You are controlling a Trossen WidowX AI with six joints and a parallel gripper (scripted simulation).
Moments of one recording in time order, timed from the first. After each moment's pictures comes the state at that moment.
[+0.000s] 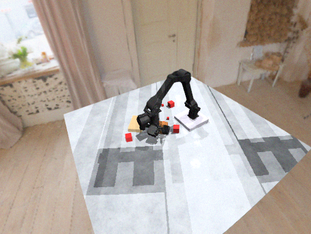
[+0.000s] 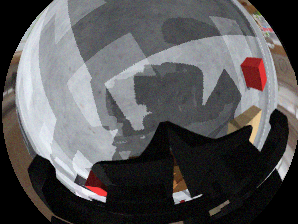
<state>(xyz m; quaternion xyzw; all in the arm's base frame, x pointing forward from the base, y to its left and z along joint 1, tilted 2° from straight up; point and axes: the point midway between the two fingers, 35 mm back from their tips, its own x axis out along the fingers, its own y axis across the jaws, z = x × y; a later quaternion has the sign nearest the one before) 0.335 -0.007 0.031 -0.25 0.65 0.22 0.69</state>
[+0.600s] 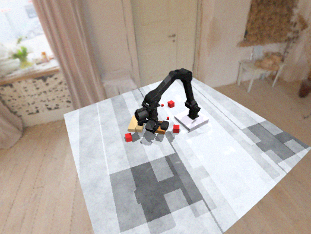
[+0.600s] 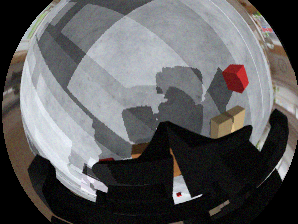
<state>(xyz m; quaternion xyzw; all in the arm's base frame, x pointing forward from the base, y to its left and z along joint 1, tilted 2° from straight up) 0.345 0.002 0.079 -0.25 0.64 0.22 0.69</state>
